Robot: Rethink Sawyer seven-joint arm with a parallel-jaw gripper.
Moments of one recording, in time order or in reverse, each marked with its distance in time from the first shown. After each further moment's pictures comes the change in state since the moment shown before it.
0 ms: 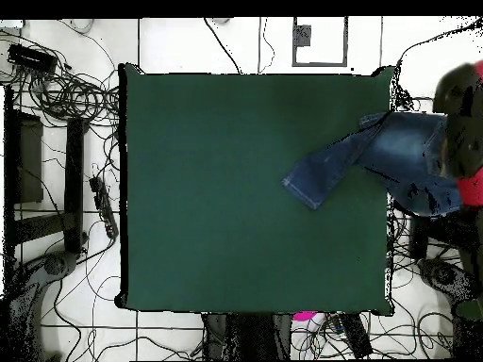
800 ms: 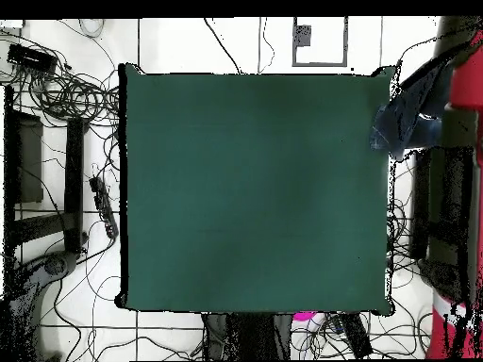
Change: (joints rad) arm 0.245 0.105 -0.009 -0.494 -0.581 -0.042 -0.492
